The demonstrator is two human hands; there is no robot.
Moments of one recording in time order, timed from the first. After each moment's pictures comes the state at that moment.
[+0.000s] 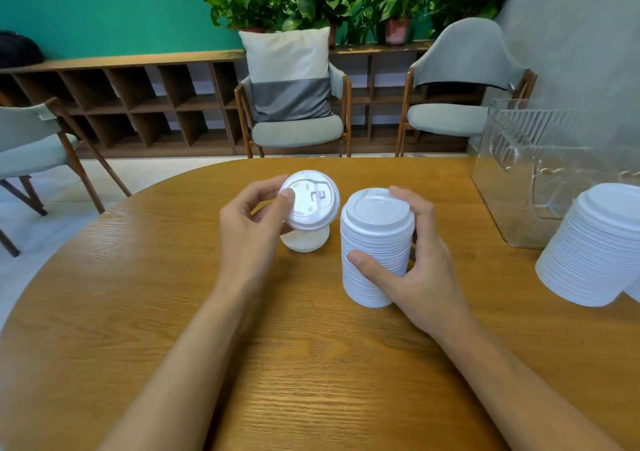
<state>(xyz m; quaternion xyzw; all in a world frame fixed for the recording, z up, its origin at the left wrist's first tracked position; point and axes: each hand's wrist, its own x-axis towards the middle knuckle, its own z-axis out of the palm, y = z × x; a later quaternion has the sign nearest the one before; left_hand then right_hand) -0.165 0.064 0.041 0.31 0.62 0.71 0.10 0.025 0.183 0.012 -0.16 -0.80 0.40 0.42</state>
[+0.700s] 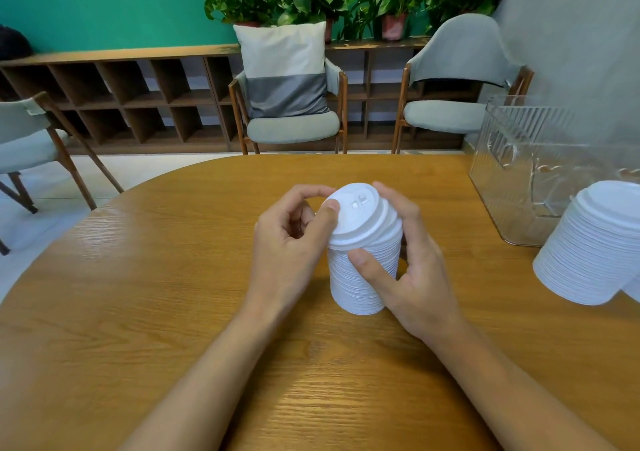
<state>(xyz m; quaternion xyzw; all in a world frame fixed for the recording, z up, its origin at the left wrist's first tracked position) -0.119 0.072 0.046 0.44 0.62 0.65 0.05 0.021 0.176 0.012 -0.11 -0.80 0.40 0.43</state>
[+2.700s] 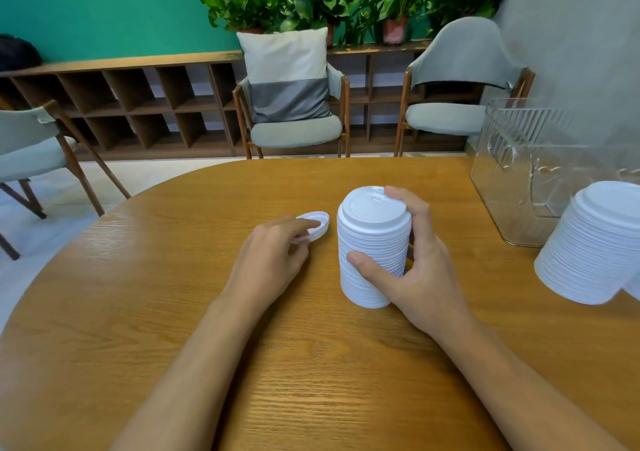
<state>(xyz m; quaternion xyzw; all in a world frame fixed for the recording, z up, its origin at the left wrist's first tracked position) -0.179 0.067 0.008 0.55 0.76 0.33 -0.09 0.025 0.183 0.012 -0.15 -0.81 0.38 0.42</state>
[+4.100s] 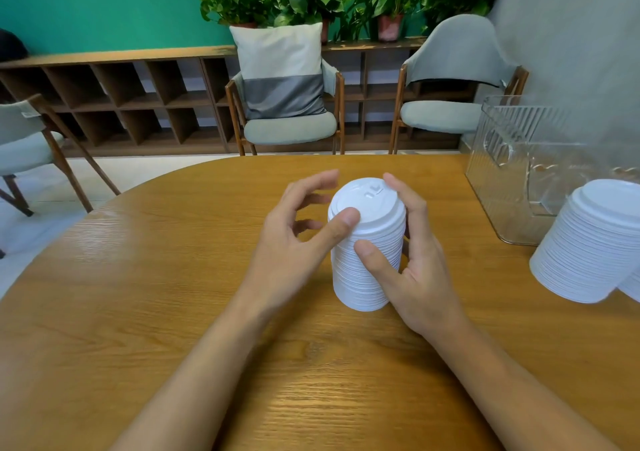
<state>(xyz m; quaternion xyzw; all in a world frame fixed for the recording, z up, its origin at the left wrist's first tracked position) -0.124 0.067 0.051 0.48 0.61 0.61 0.15 0.021 0.180 0.012 -0.13 -0.79 0.42 0.44</state>
